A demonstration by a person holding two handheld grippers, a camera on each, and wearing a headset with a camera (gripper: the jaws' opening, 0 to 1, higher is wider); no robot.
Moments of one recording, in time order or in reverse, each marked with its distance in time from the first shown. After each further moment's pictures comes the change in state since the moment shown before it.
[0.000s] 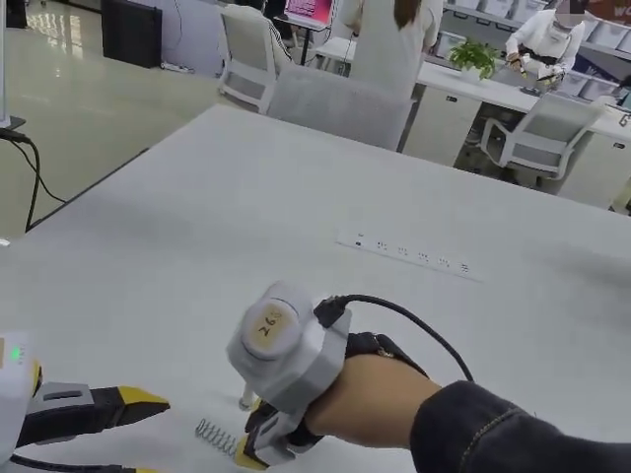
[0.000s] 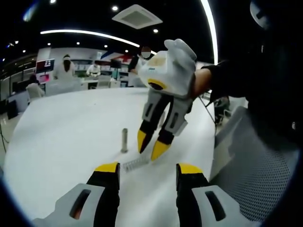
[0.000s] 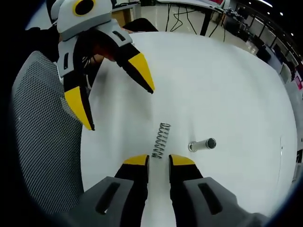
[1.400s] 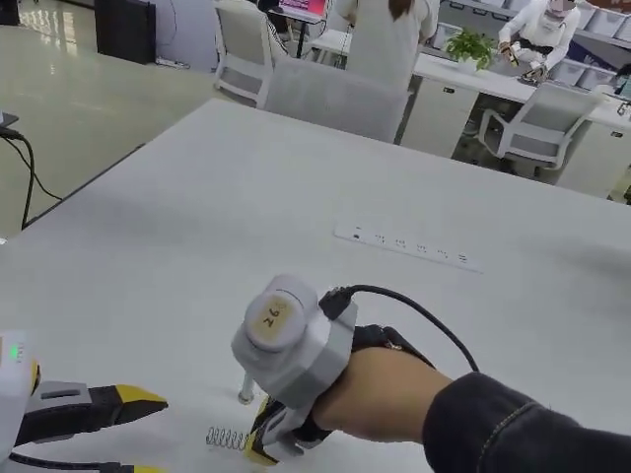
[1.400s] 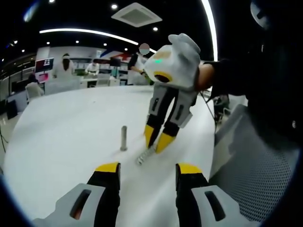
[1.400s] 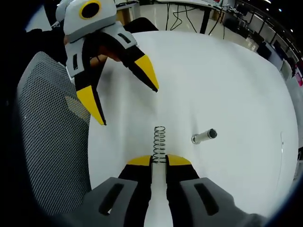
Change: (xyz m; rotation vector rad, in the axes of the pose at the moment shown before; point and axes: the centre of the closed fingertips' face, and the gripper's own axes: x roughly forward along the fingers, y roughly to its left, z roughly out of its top) left arm 0.003 -0.002 -0.004 0.004 0.019 -0.008; right arm -0.020 0.010 -0.008 0.011 0.016 0.022
